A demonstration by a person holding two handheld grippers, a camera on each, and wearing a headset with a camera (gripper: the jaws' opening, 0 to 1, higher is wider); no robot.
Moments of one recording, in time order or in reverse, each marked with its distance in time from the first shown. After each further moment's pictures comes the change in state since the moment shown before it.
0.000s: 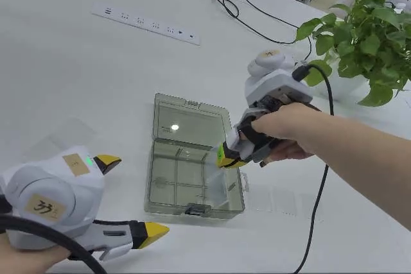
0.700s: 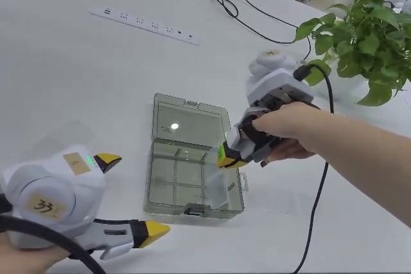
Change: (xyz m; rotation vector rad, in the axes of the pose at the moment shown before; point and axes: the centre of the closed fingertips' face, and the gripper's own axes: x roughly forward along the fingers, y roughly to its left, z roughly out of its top) left arm 0.001 0.001 0.002 0.002 -0.004 -0.001; right arm -0.002 -0.002 0.001 0.019 0.009 0.008
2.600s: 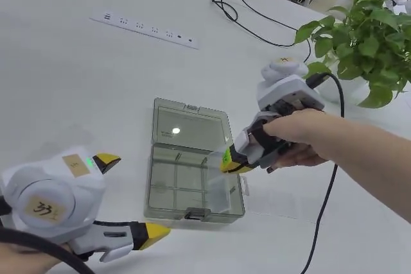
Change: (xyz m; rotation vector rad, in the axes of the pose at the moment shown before) left arm -0.001 0.002 0.007 0.014 -0.002 0.009; right arm -0.009 -0.001 -0.006 0.033 -0.005 0.079
